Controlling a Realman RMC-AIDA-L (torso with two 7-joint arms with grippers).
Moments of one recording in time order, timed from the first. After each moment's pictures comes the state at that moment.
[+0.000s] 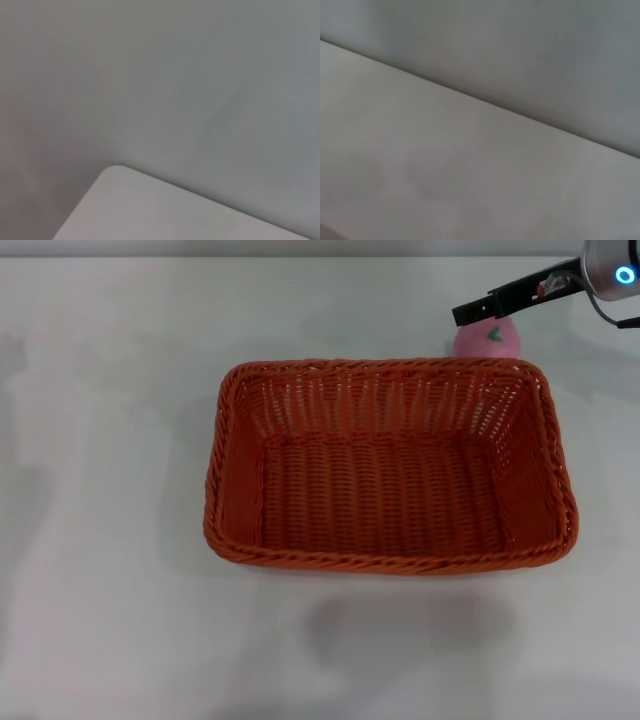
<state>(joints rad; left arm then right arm) -0.38 -2.03 -1.89 -1.67 -0.16 1.14 2.83 0.73 2.01 -1.04 -0.82 0.63 1.01 -0.73</state>
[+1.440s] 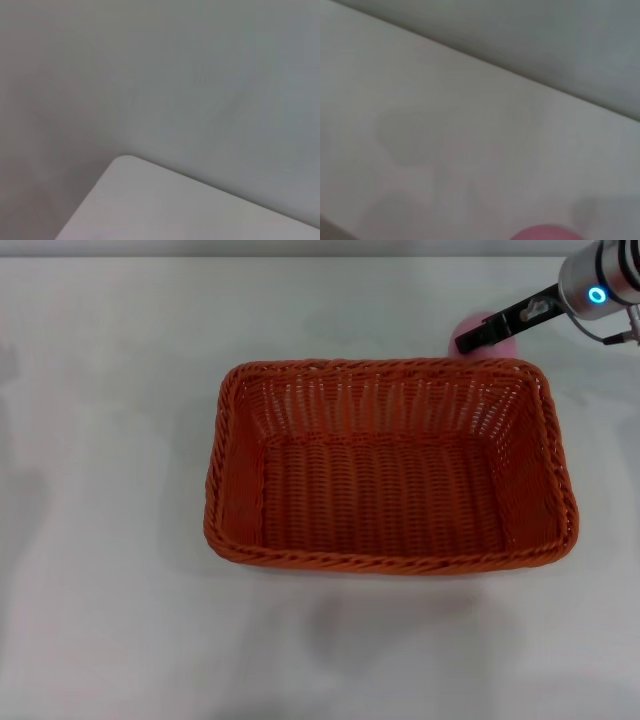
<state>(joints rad) -0.36 -2.04 -1.89 -1.67 -0.15 1.15 2.83 0.84 2.00 -1.05 -0.60 0.48 0.91 -0.66</state>
